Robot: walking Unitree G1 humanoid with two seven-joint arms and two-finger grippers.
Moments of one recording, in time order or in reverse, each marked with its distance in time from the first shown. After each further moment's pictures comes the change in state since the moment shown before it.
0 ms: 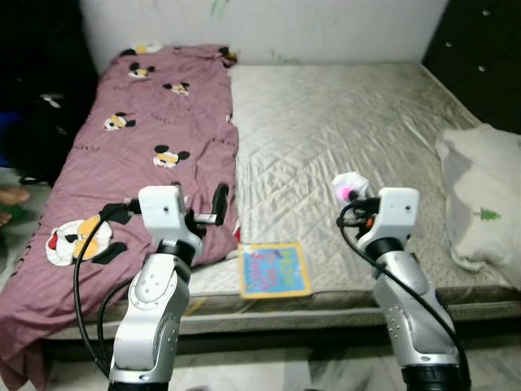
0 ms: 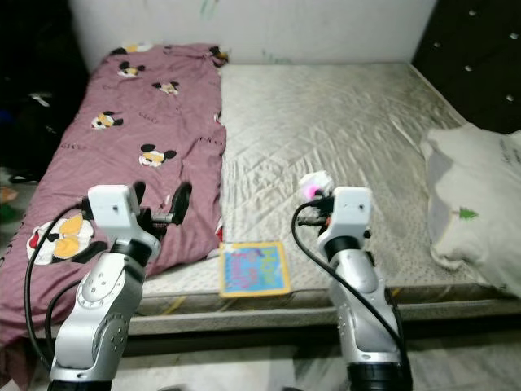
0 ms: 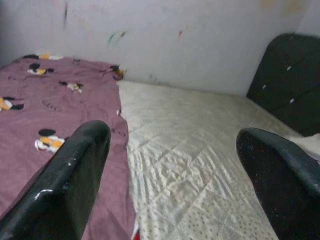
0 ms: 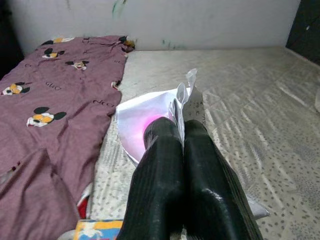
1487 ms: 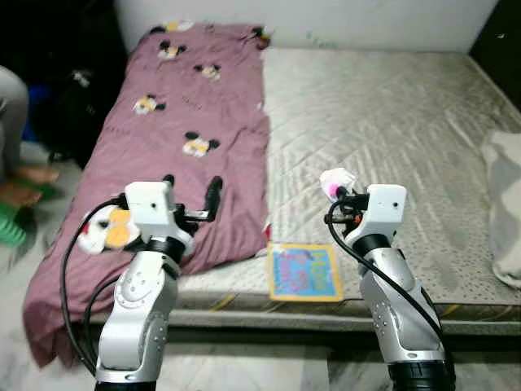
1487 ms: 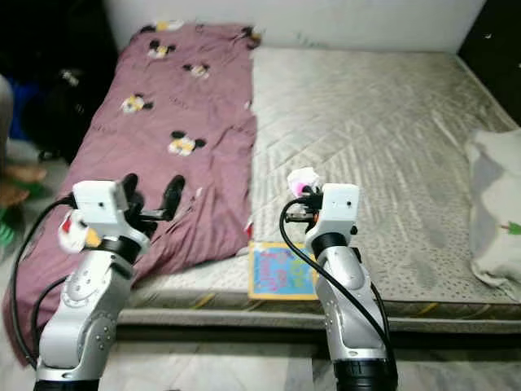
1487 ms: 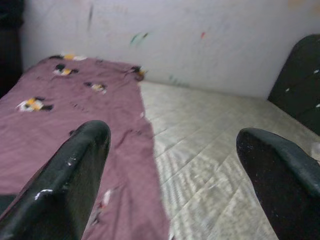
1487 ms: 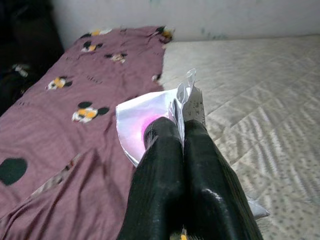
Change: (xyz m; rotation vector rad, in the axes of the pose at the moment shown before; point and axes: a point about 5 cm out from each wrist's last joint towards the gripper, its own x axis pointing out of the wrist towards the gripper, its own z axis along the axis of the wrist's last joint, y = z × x) left arm -0.003 0.005 0.007 -0.019 -0.024 -0.035; right arm 0.003 0.012 0.003 0.024 -0.015 0.025
